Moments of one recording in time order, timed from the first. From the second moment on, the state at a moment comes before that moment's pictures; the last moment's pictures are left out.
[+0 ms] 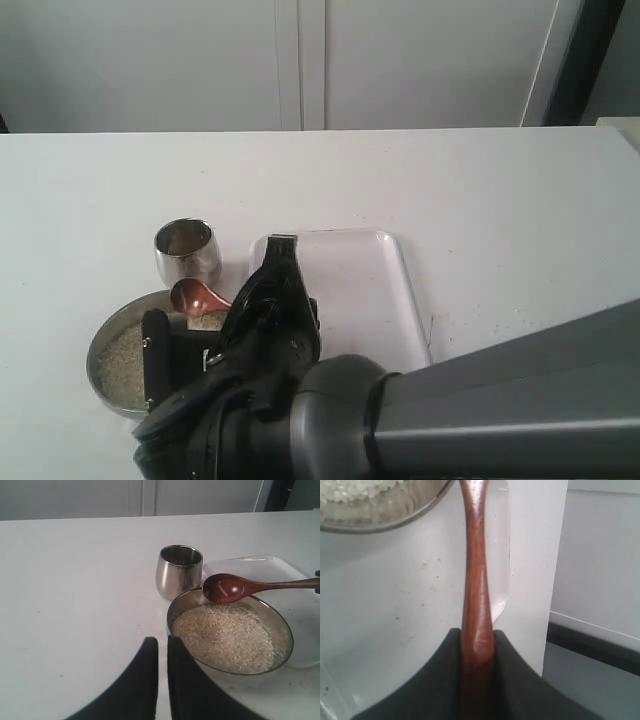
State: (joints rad) left arm -0.16 0.00 0.01 -0.17 0.08 -0.02; right arm 1.13 1.93 -1.12 -1.21 1.05 0.58
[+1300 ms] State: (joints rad) left arm -0.16 0.00 0.01 -0.17 0.08 -0.02; right arm 1.13 1.95 -1.12 -1.11 0.98 0.55
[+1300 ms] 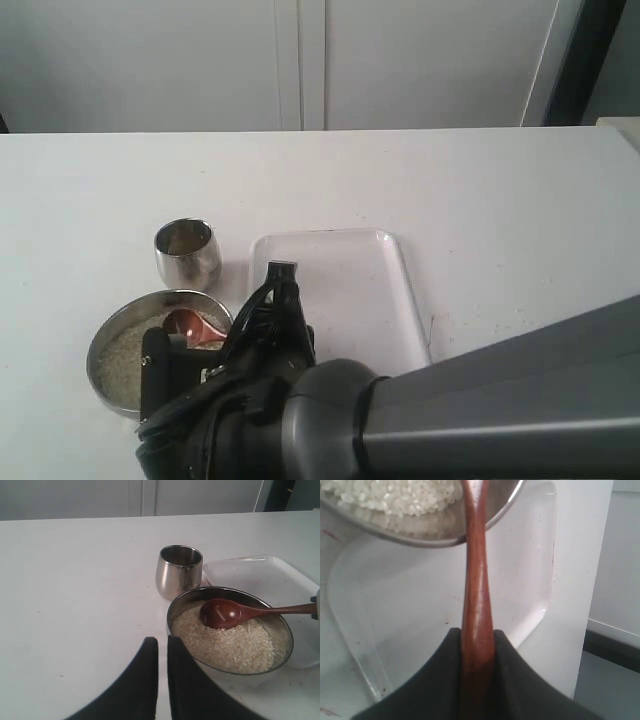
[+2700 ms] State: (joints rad) left arm -0.16 0.00 0.01 -0.17 0.08 -0.02; right arm 0.92 1.69 -1.37 -0.24 0.99 0.08
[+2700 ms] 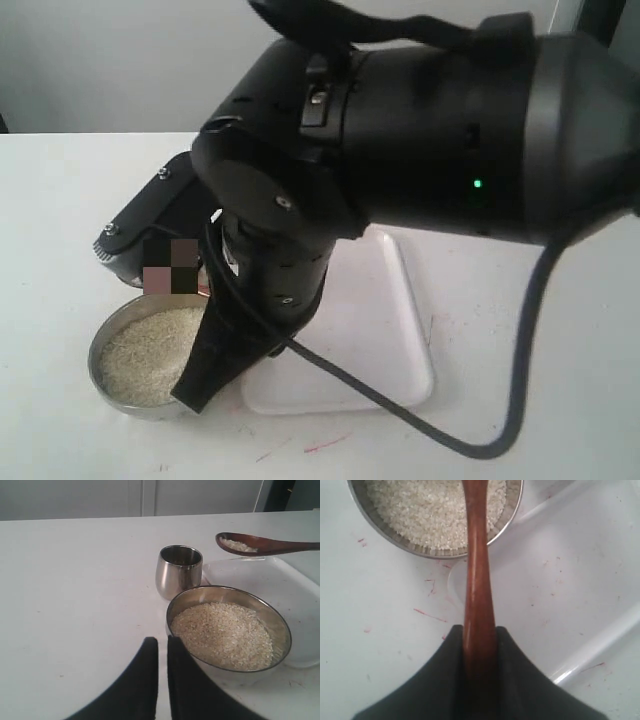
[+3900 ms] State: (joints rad) left arm -0.16 0.00 0.01 -0.17 0.08 -0.02; right arm 0.79 1.73 -1.44 -0.28 1.05 0.11
